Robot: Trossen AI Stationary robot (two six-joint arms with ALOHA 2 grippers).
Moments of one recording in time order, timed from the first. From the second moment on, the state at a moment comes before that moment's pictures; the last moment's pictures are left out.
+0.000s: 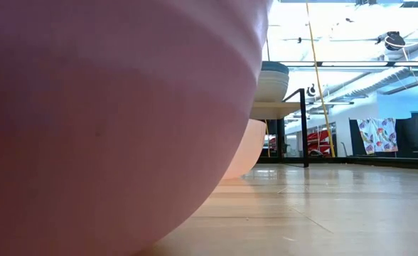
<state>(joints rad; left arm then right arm) 0.83 0.03 0.08 0.05 -0.04 -0.49 -0.09 1.25 1.87 -1.59 0.05 -0.08</state>
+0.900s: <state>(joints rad) 0.83 0.14 0.56 -0.59 0.41 -0.38 -0.09 1.23 1.87 -1.55 0.05 -0.16</state>
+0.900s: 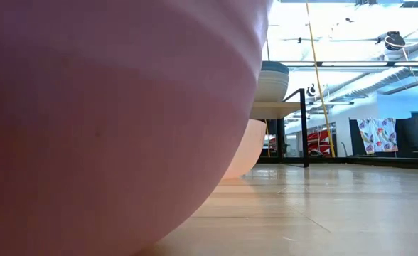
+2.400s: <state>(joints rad) 0.50 0.72 0.98 -0.93 0.21 0.00 -0.09 1.23 1.87 -1.55 0.06 -0.06</state>
